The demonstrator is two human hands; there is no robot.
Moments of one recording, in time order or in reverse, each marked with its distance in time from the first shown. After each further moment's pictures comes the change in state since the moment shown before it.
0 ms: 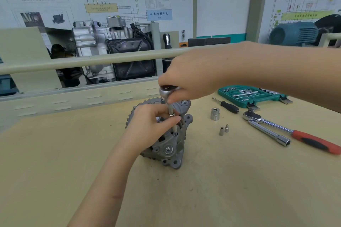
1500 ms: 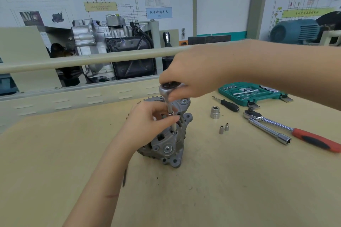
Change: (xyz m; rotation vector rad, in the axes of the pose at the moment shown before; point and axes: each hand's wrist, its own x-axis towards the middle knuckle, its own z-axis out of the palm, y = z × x) left_hand -0.001 0.002 -0.006 0.009 -0.041 -0.002; right_hand -0.005 -0.004 -0.015 0.069 -0.096 -0.103
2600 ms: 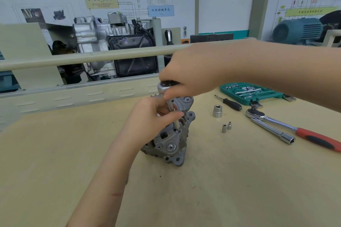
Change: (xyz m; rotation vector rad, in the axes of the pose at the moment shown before) left_hand 0.002 0.002 0.001 0.004 0.053 -0.024; right_hand 0.005 -0.007 0.004 0.083 0.090 0.099
